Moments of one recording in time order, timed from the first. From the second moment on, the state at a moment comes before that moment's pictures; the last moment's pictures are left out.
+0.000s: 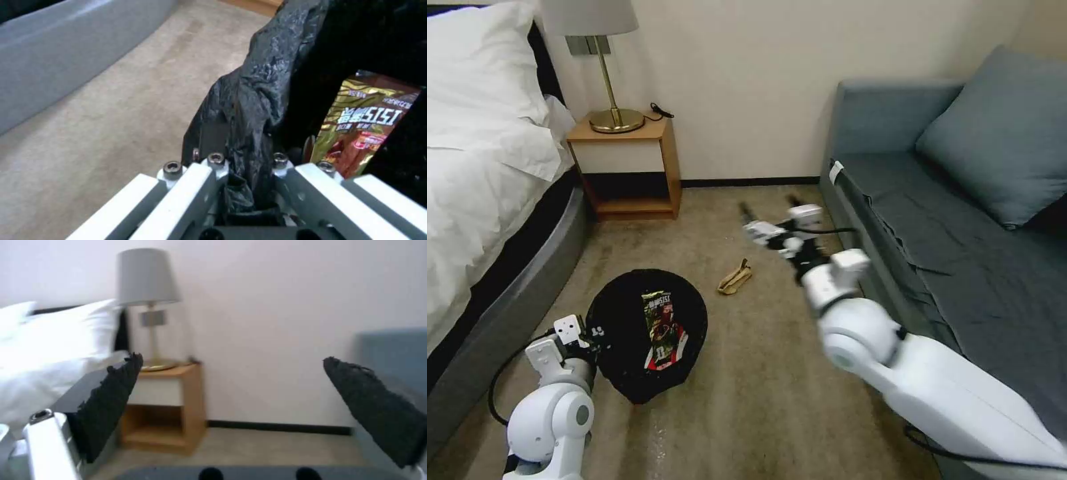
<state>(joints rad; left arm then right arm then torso) 1.42 -1.45 -0.76 -2.14 -0.48 0.66 -0.34 -0.86 0.90 -0.06 2.18 0.63 -0.05 0.55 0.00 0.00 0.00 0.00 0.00</state>
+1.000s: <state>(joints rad) 1.41 -1.45 -0.77 -2.16 -0.47 0.65 -0.34 -1.51 1.23 0.23 2.31 0.11 0.02 0.48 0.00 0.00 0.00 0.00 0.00</state>
